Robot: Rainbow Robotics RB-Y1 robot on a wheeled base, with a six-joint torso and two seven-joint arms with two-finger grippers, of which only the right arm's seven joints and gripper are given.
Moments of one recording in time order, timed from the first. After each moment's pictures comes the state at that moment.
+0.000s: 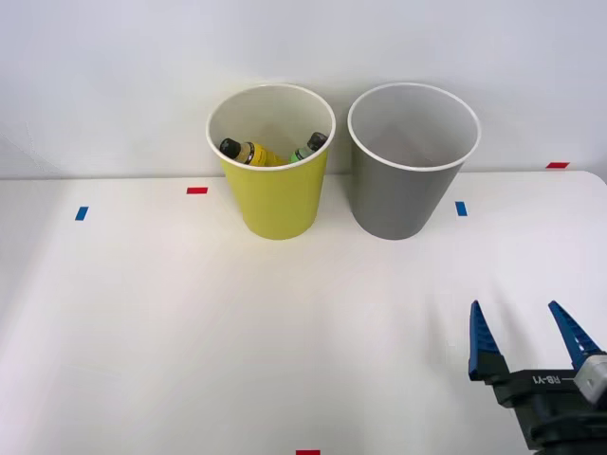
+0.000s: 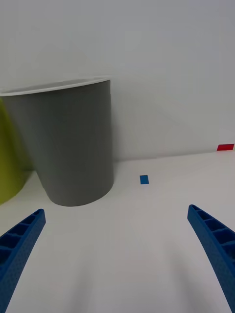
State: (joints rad) arm 0.73 -0.10 0.04 -2.05 0.39 -0.38 1.01
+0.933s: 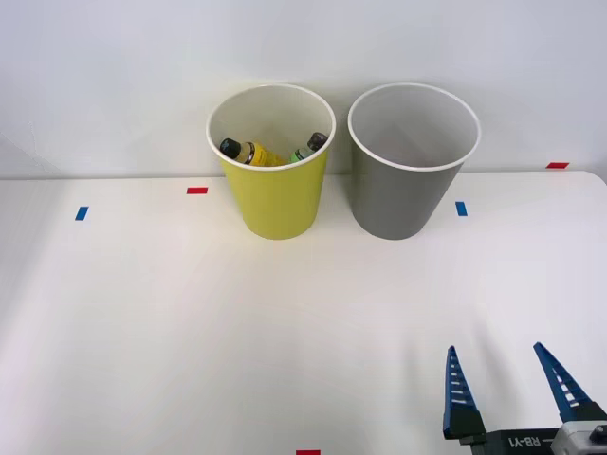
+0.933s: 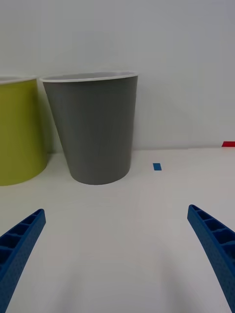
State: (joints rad) arm 0.97 -0.08 0.20 -2.12 0.27 -0.49 1.29
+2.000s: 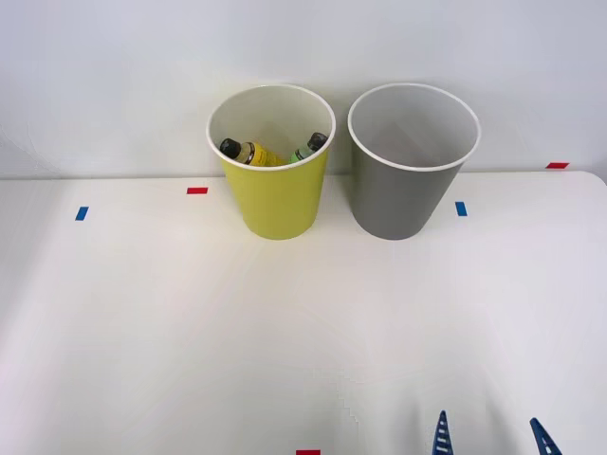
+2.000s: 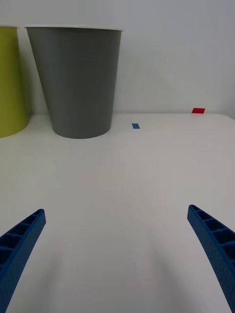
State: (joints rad) arm 1.04 -0.12 0.38 -1.91 -0.17 -0.69 1.81
